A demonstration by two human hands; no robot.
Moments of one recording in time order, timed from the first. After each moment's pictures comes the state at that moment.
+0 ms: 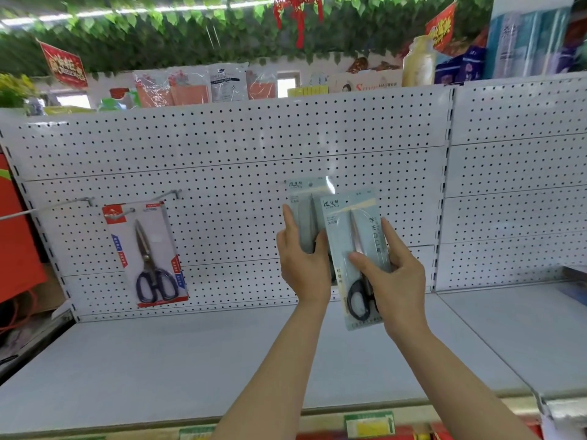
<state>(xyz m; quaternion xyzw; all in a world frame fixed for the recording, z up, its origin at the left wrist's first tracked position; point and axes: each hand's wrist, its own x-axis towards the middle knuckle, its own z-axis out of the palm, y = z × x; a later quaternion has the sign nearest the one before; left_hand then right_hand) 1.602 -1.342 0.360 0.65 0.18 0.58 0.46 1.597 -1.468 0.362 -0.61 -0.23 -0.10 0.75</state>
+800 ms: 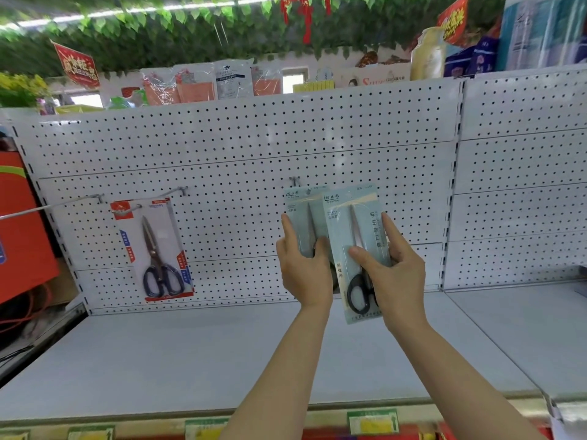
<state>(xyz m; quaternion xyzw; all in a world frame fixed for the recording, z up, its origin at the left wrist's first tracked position) 1.598 -1.342 0.350 0.65 0.25 0.55 0.46 1.602 -1.463 0.363 -0.60 -0.24 -0.09 0.76</state>
